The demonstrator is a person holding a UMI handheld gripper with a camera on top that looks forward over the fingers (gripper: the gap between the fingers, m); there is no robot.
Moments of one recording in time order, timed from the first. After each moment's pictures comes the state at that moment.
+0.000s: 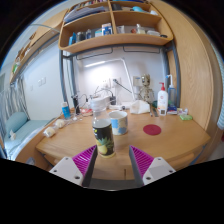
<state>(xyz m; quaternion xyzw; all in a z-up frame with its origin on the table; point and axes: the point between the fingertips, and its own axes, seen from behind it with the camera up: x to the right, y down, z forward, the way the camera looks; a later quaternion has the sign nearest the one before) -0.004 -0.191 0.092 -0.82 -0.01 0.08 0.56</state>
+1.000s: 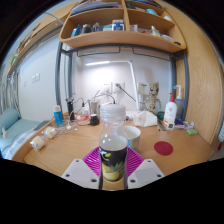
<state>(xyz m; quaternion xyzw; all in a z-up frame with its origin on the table) -0.082 -0.092 0.079 -0.81 -0.01 0.02 0.59</state>
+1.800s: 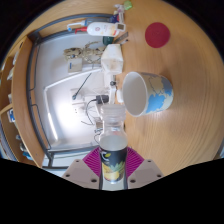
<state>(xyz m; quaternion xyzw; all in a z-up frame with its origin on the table) -0.163 0.012 0.126 -0.61 0.54 0.50 0.30</state>
